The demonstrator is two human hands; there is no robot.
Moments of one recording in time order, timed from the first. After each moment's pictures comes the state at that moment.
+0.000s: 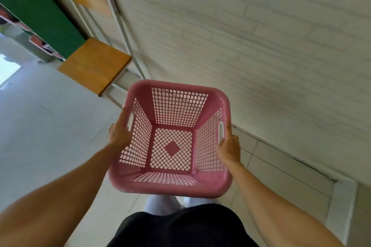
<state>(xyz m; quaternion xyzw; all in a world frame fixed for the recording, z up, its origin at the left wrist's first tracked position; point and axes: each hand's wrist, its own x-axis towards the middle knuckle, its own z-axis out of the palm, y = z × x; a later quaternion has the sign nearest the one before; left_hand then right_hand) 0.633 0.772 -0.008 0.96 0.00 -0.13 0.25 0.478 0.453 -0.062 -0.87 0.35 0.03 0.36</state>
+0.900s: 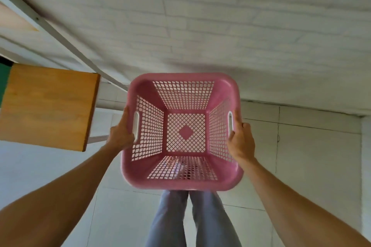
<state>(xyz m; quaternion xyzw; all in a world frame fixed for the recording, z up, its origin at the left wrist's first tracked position) 0.965 0.786 -0.151 0.91 -0.22 -0.34 0.11 0.686 0.530 -0.181 -0.83 0.50 0.04 0.25</state>
